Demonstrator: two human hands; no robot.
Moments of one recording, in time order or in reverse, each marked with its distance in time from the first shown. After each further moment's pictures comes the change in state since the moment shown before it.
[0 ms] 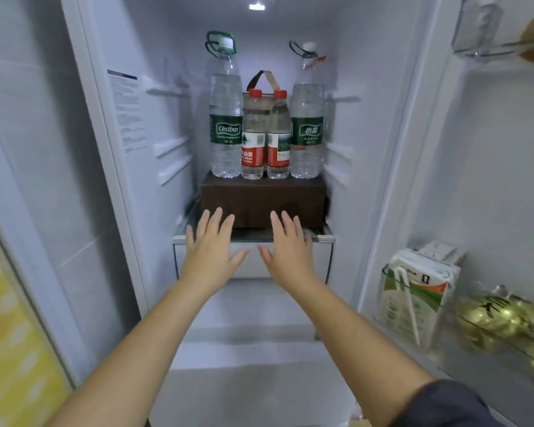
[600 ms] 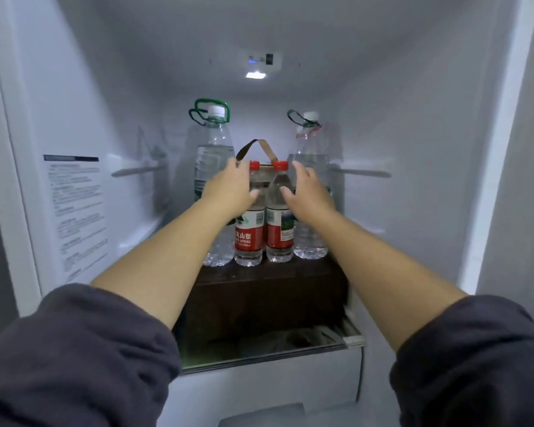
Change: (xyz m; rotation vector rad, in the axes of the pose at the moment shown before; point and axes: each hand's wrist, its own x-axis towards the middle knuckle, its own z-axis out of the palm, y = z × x) left_hand 0.307 0.016 -0.082 -0.021 0.195 0.218; right_hand 0.279 -0.006 -0.107 0.078 0.355 0.030
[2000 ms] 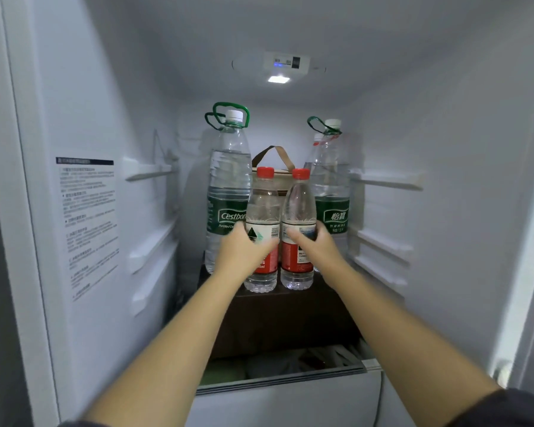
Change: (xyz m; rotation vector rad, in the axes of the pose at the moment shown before) left_hand -0.054 -0.019 0.075 -0.722 -0.043 -0.390; right_hand -0.047 0.030 0.055 0.766 -0.188 0.315
